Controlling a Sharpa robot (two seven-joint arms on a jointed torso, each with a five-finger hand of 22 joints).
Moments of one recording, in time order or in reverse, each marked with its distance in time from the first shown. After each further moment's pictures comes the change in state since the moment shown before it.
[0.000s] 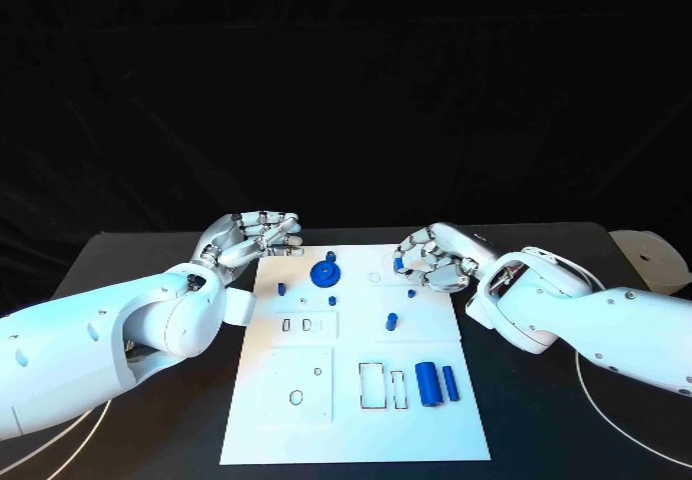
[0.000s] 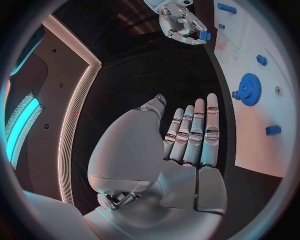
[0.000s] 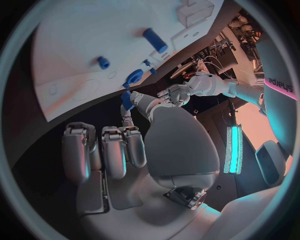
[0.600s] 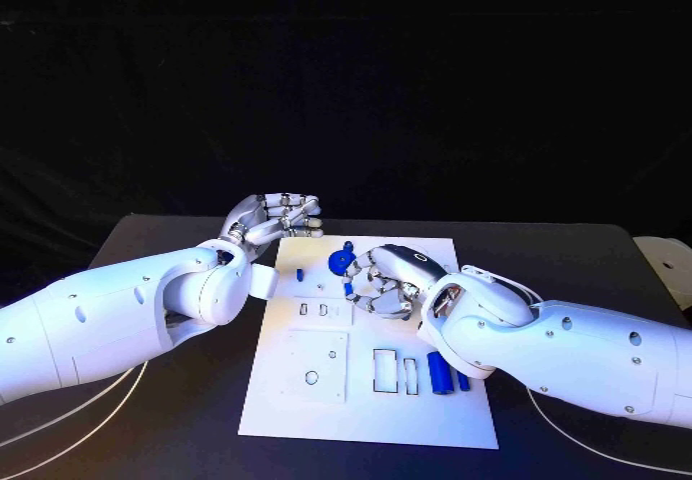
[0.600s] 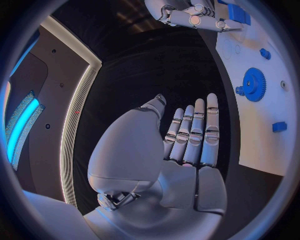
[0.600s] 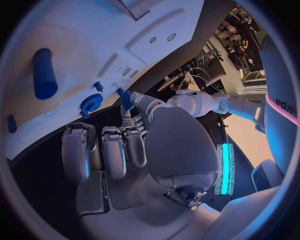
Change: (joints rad) left arm -0.006 0.046 -0.001 -0.077 0.010 0.008 -0.001; left_hand 0.000 0.000 0.003 -0.003 0.000 0.000 0.000 0.000 0.000 0.000 0.000 0.000 0.000 0.000 0.000 0.000 0.001 0.000 0.000 0.000 0.000 -0.001; right arm -0.056 0.205 -0.026 0.015 -0.156 0.017 -0.150; right_hand -0.003 0.003 0.000 0.000 0.002 -0.005 0.007 0.000 0.000 0.000 0.000 0.000 0.001 0.000 0.000 0.000 0.001 0.000 0.000 0.000 0.000 0.001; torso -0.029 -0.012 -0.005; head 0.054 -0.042
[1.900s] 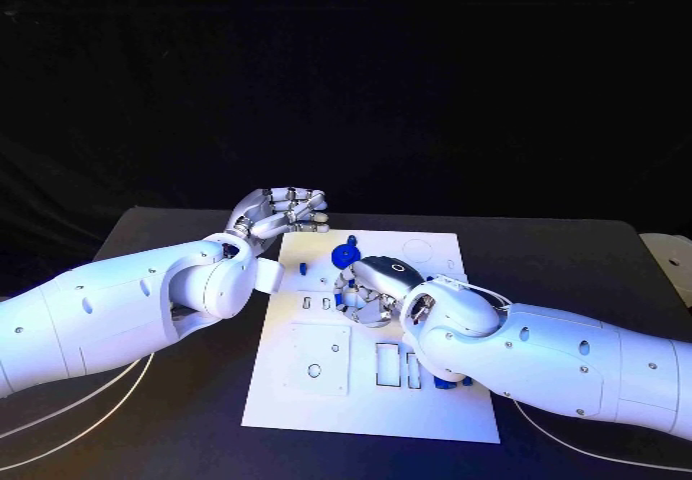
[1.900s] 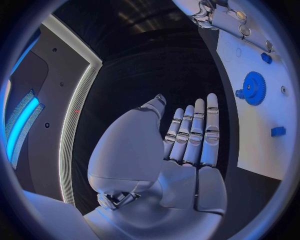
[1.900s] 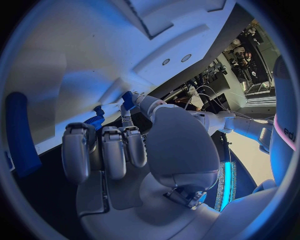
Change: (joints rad) left arm -0.001 0.002 0.000 0.006 0.005 0.008 -0.004; left_hand 0.000 0.000 0.000 0.000 0.000 0.000 0.000 0.000 0.000 0.000 0.000 0.000 0.000 -0.004 -0.004 0.000 0.001 0.000 0.000 0.000 0.000 0.000; right arm -0.052 0.115 -0.008 -0.111 -0.129 0.043 -0.068; right_hand -0.029 -0.011 -0.004 0.003 0.004 -0.001 0.000 0.000 0.000 0.000 0.000 0.000 0.000 0.000 0.000 0.000 0.000 0.000 0.000 0.000 -0.006 0.000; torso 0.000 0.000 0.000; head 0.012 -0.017
